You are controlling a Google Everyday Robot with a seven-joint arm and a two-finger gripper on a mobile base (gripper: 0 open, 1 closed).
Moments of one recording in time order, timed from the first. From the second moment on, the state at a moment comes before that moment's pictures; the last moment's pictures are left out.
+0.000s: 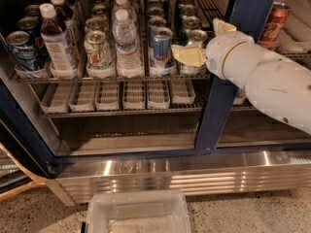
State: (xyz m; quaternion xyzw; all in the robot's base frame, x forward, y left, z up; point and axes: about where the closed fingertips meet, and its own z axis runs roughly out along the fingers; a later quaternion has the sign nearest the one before) arm 0.625 -0.119 0.978 -0.24 0.70 0.03 0.67
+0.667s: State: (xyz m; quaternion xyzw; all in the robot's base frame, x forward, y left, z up) arm 0.624 -0.120 0.964 -0.25 0.70 0.03 0.66
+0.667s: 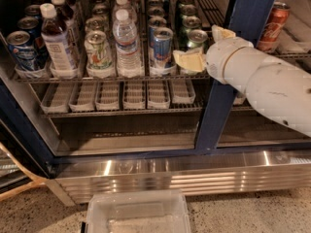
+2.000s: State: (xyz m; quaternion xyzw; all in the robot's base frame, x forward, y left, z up) arm 0.621 -0.040 0.878 -0.22 0.71 0.02 0.67
